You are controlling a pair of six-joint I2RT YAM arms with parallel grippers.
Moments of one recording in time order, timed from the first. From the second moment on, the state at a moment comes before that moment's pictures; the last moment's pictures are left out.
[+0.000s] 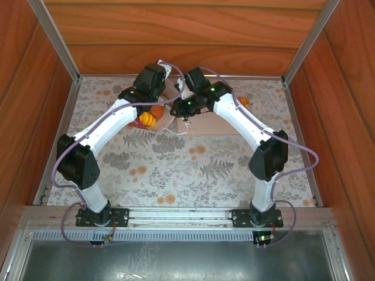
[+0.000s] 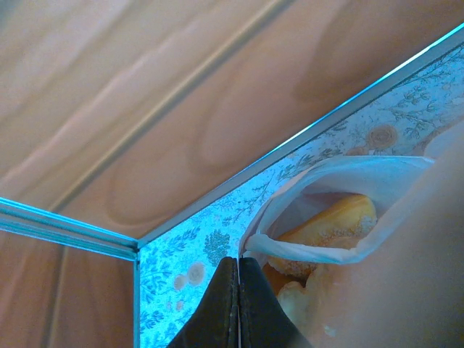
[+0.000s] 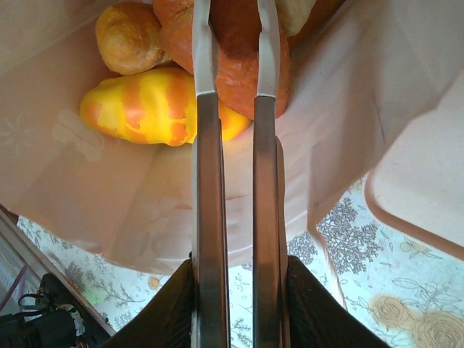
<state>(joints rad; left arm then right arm) -0.57 1.72 1.59 -0.40 -0.61 0.36 0.69 1.89 1.87 -0.94 -0.33 0.35</state>
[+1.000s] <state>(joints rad) -0.57 1.74 1.61 -0.40 -0.66 0.36 0.69 1.49 1.64 -0.91 -0.24 0.53</state>
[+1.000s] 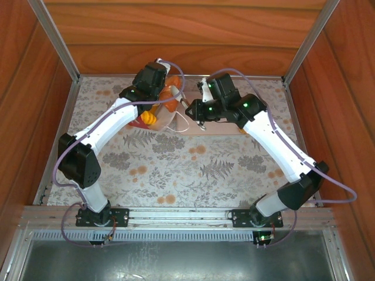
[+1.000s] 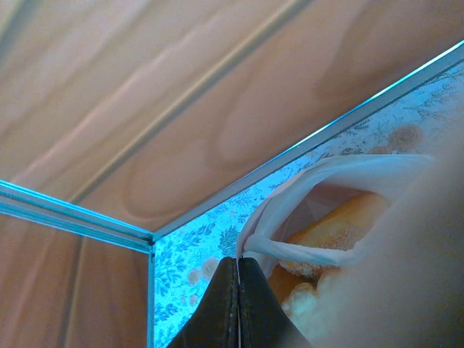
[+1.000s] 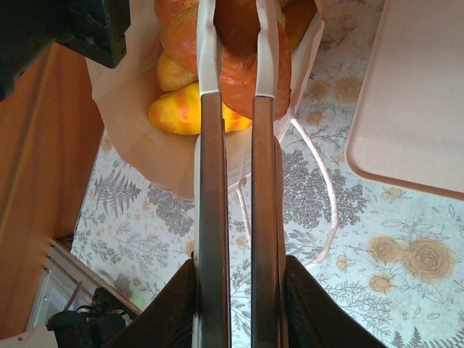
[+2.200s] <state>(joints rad) -0.57 1.74 1.62 -0.40 -0.63 0.36 0.23 1.33 1.00 -0.32 -0.35 1.26</state>
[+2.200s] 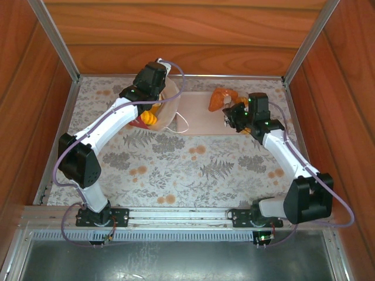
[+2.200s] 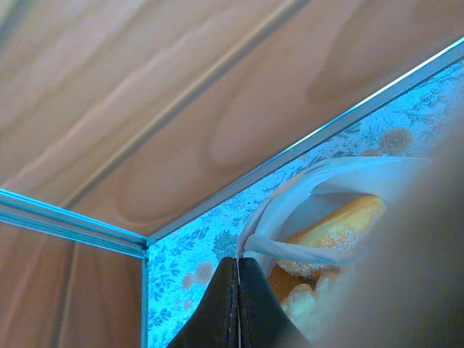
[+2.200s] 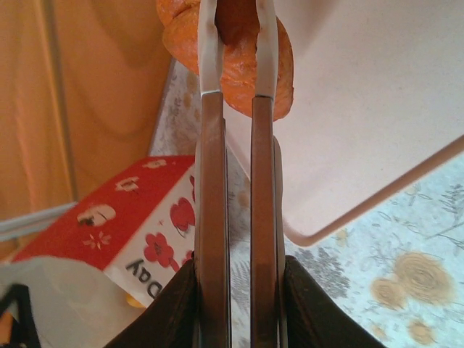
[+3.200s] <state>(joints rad) -0.57 1.74 1.61 -0.40 -0.63 0.37 0.21 1.65 1.02 -0.02 -0.39 1.50</state>
